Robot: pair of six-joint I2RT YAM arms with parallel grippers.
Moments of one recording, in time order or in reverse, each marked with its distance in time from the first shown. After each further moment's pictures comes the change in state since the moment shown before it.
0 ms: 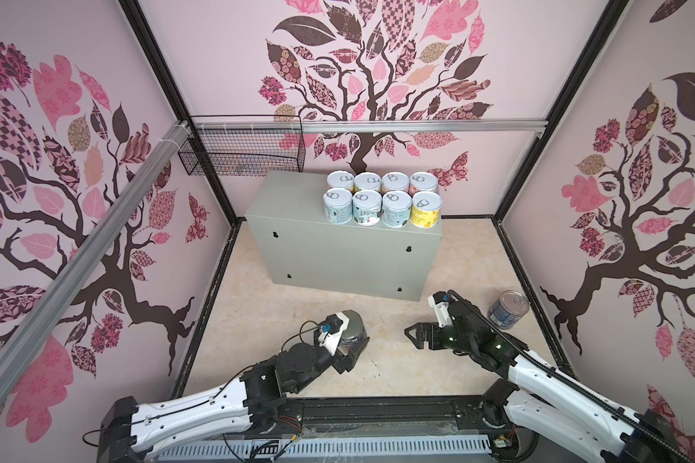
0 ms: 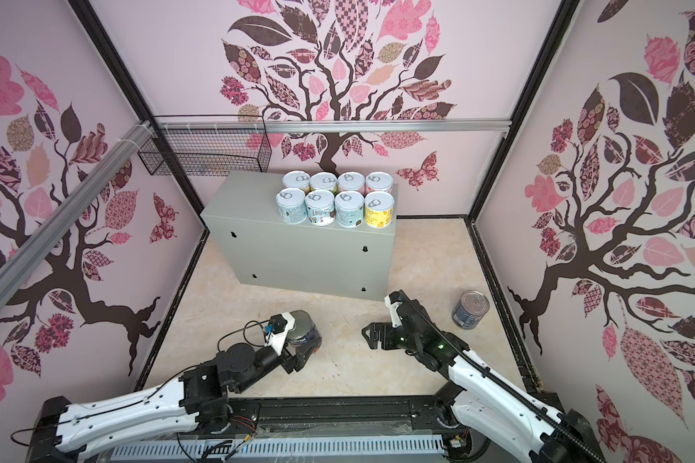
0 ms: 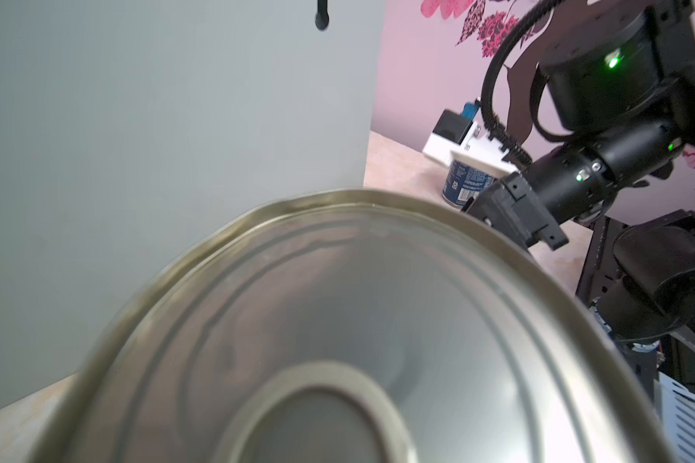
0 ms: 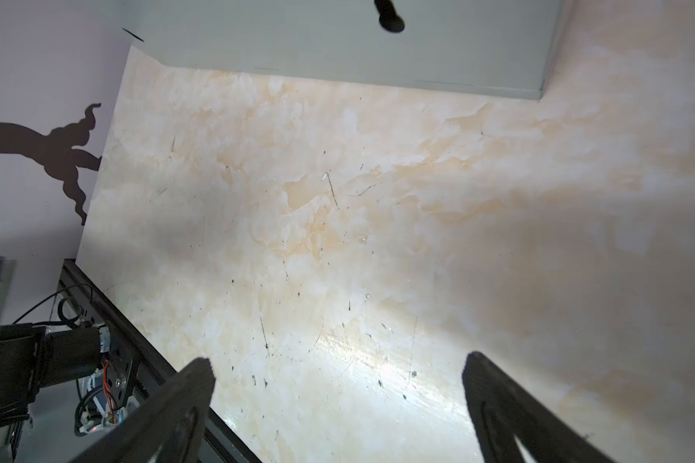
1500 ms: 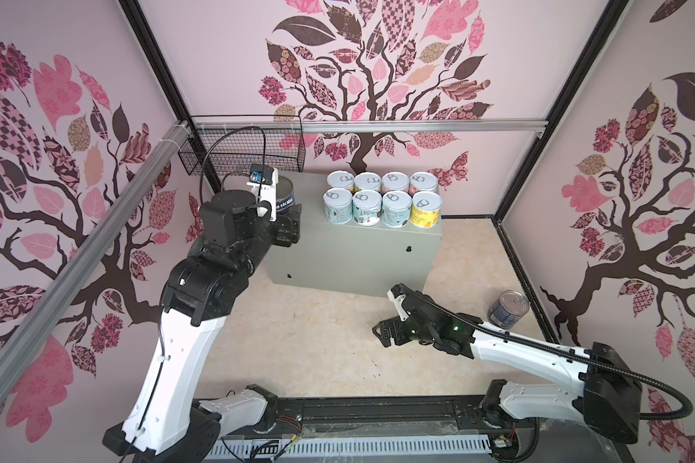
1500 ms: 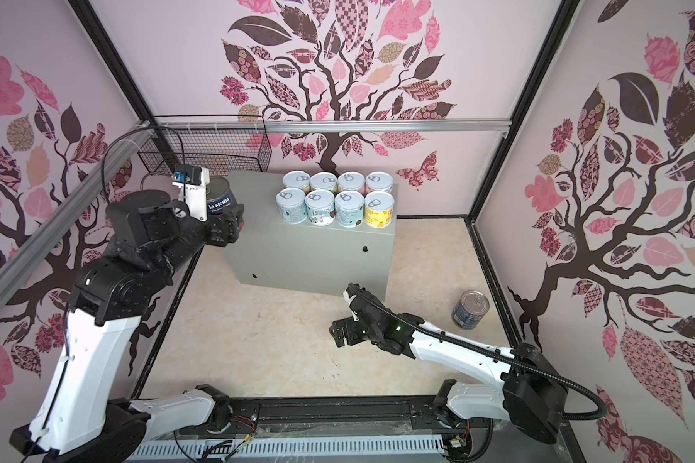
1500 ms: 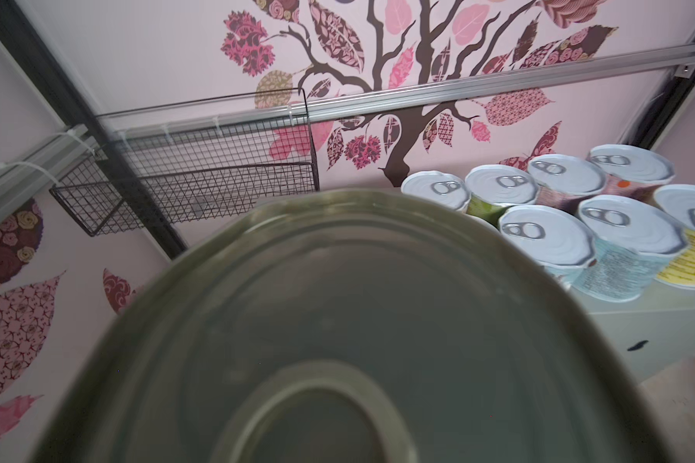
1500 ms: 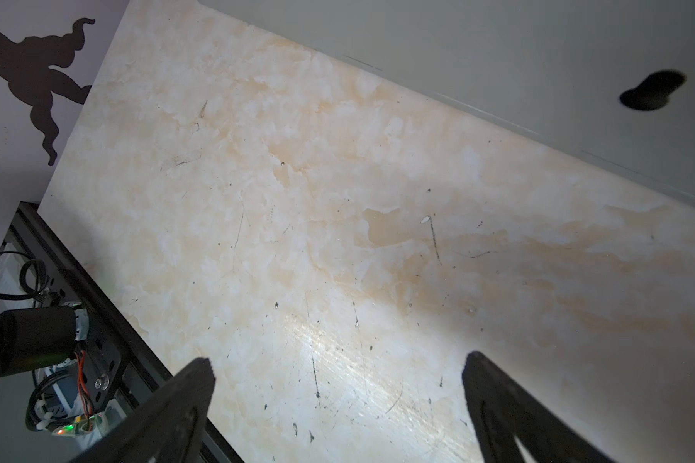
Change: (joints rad) left arm 0.795 0.687 1.543 -0.931 0.130 0.159; right arm 0.252 0.382 0.274 0.076 0.161 -0.042
